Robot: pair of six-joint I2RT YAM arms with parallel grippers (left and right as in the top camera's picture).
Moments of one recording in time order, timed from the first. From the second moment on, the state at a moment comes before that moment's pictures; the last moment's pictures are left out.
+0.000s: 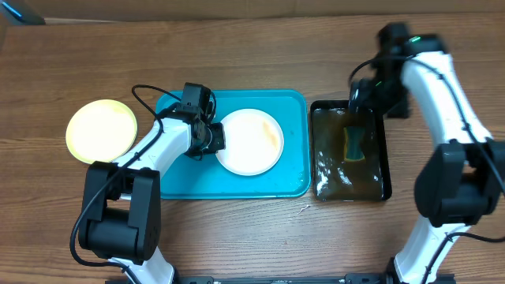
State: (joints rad) left arm -0.20 1.84 1.12 -0.61 0.12 -0.32; right arm 0.02 2.02 1.83 -1.33 -0.07 0.23
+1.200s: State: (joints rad) left arm -0.71 1.84 1.72 -0.93 -0.39 -0.34; right arm -0.18 2.01 1.88 -1.23 -0.06 0.23
